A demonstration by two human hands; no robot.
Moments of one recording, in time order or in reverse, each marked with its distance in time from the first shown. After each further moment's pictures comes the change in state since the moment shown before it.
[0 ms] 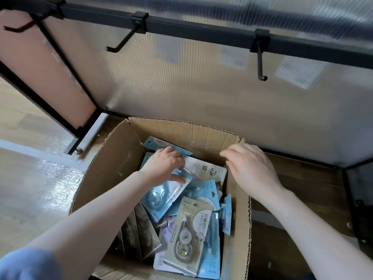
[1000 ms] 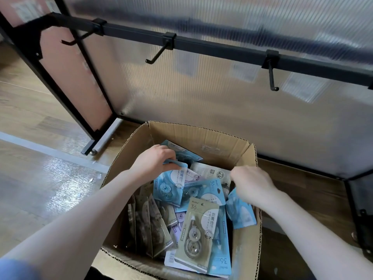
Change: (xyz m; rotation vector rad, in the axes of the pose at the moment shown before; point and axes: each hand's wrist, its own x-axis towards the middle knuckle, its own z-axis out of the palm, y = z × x) left_hand -0.051 -0.035 -0.020 -0.271 0.283 -0.118; right_hand -0.001 -0.051 -0.026 -0.179 -0.586 0.191
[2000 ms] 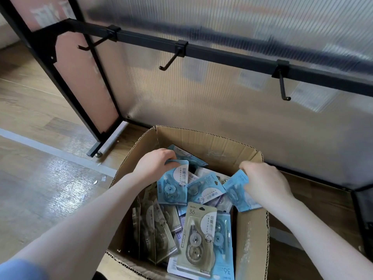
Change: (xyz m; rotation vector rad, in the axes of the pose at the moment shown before) left_hand -0.003 -0.001 -0.008 -0.046 0.015 -0.193; right_hand 0.003 0.008 -0.003 0.101 0.220 0.134
